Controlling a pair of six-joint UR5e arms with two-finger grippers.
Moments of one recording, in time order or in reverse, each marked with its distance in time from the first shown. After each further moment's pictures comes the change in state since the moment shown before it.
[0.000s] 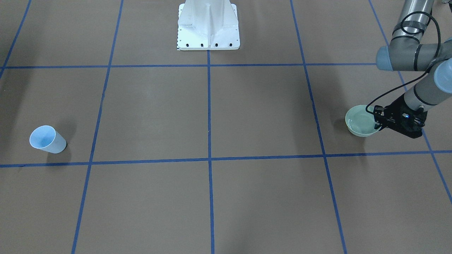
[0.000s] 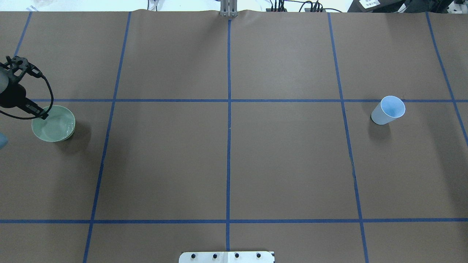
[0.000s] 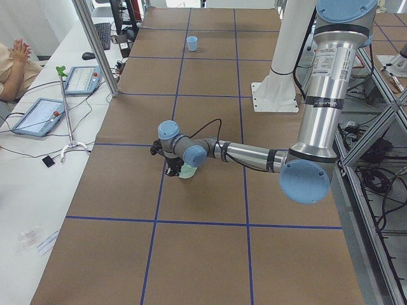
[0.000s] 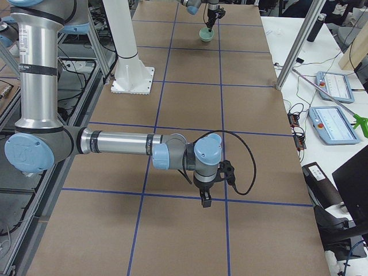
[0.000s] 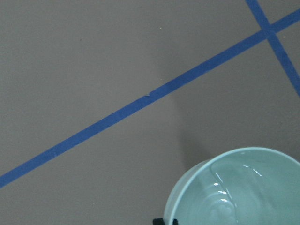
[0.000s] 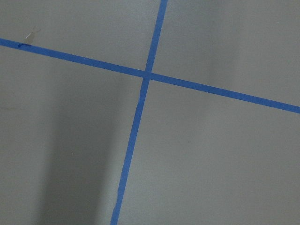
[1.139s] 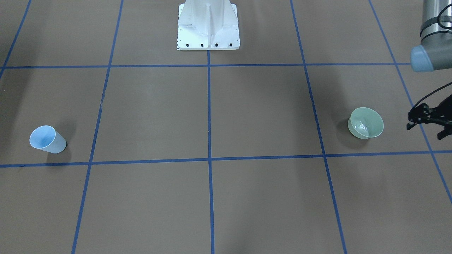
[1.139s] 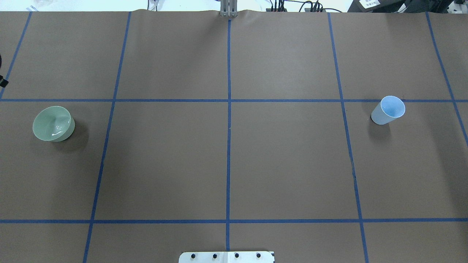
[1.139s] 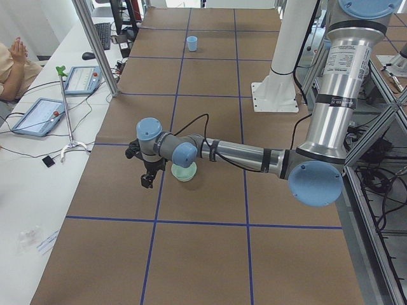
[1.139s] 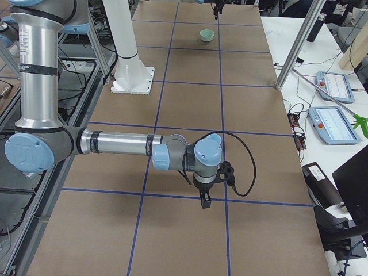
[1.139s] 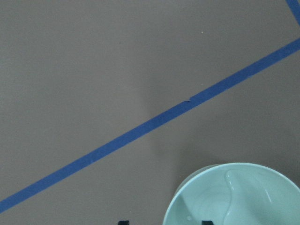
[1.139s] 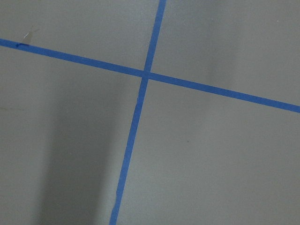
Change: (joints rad) left arm -0.283 -0.050 -0.006 0.186 -0.026 0.218; right arm 0.000 0.000 -0.011 0.000 0.000 0.000
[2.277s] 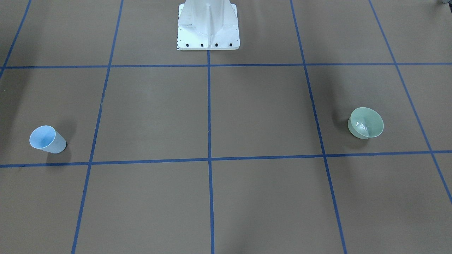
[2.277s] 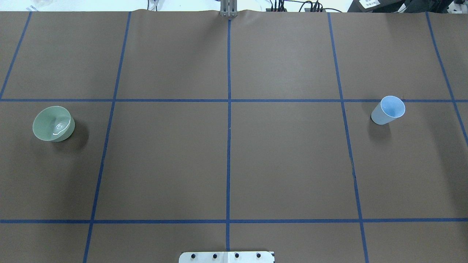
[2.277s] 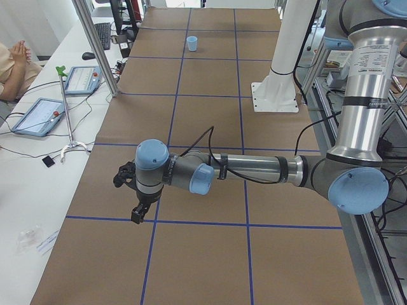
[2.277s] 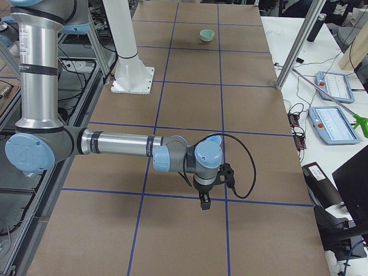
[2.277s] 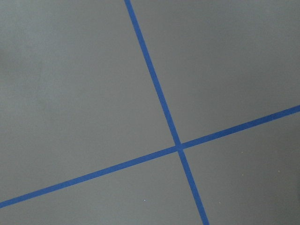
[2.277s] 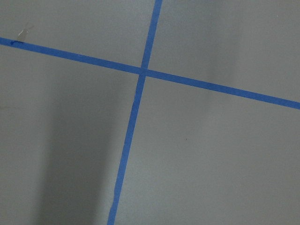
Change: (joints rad) left arm -0.259 0.103 0.009 -0.054 0.000 0.159; right arm 0.000 0.002 -0.012 0.000 0.000 0.000
